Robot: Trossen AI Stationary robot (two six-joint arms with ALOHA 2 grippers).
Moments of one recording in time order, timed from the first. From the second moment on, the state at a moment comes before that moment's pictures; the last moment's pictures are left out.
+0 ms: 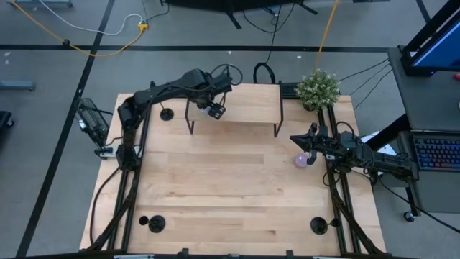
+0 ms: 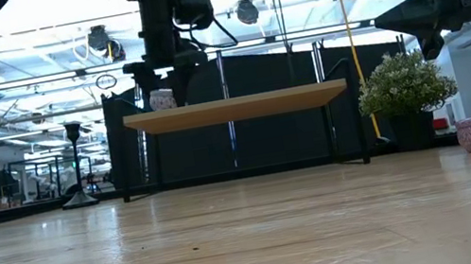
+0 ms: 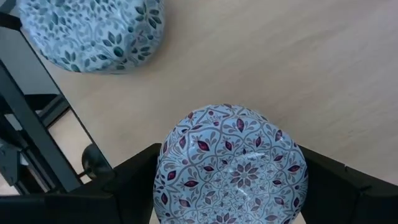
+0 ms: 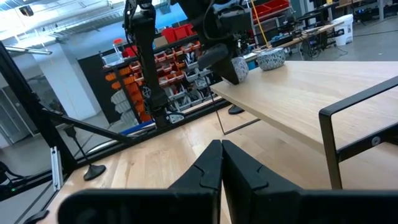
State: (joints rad) left arm 0.47 1.98 1.92 -1.41 -0.24 -0.46; right arm -0.21 0.02 0.06 0.01 0.03 0.35
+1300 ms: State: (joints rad) left arm 0.48 1.76 1.92 -1.37 -0.36 -0.39; right arm -0.21 0.02 0.06 0.03 0.03 0.35
